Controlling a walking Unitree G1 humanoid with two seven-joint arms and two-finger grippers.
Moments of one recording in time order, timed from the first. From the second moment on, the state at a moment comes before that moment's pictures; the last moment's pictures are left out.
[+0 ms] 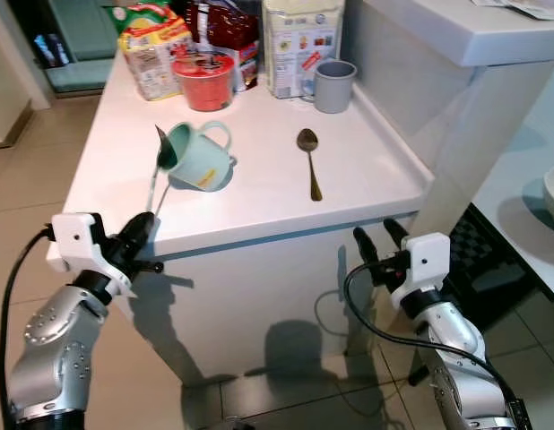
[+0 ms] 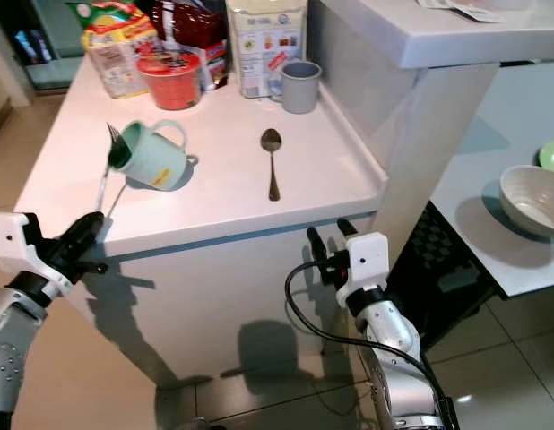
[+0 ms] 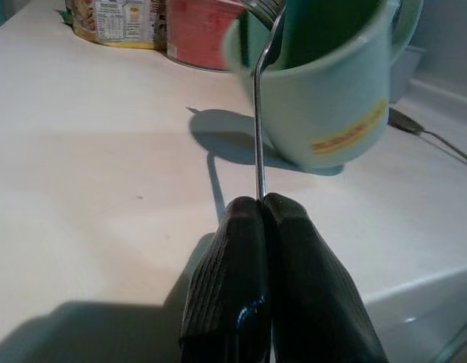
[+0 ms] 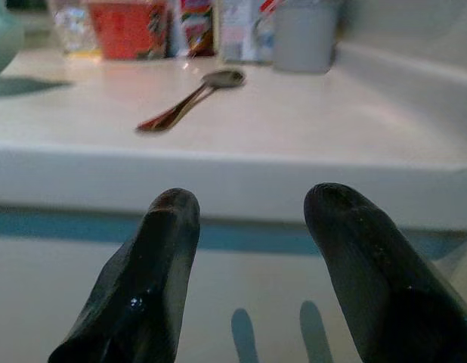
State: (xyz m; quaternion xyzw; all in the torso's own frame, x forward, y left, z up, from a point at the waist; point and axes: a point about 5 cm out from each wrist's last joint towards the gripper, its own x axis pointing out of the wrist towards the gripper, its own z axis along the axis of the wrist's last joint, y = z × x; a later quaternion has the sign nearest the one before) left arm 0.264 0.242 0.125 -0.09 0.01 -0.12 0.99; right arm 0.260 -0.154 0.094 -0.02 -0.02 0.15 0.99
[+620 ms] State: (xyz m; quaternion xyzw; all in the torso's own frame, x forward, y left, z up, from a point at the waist) left arm 0.283 0.207 0.152 -0.10 -0.05 -0.15 0.98; right arm 0.258 -0.156 0.087 -0.03 -0.02 0.16 0.99
